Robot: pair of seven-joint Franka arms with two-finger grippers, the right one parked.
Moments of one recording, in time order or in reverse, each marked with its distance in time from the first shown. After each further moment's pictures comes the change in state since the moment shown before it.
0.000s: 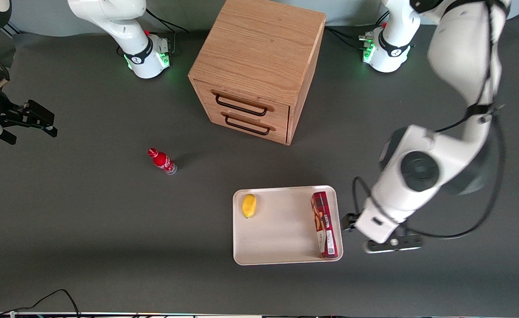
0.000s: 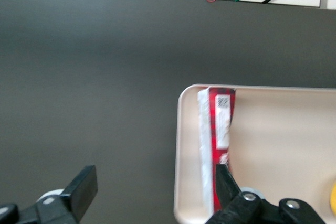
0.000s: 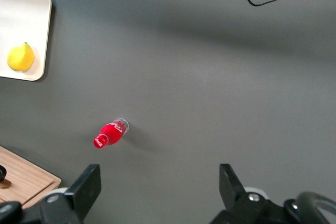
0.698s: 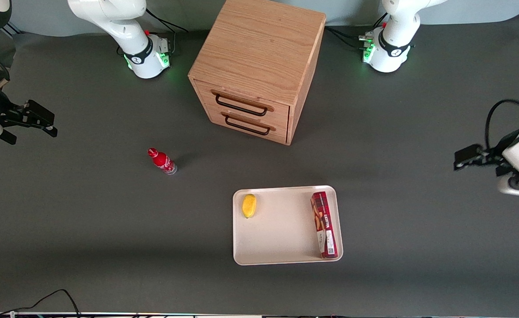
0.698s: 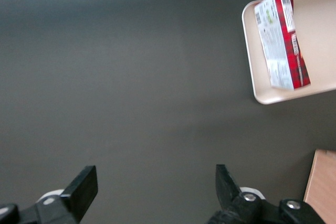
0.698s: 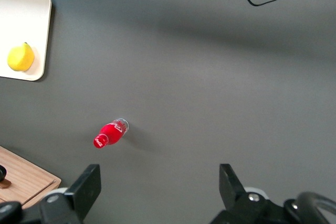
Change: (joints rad) arm 0.361 -0.431 -0.015 -0.218 -0.219 -0.311 0.584
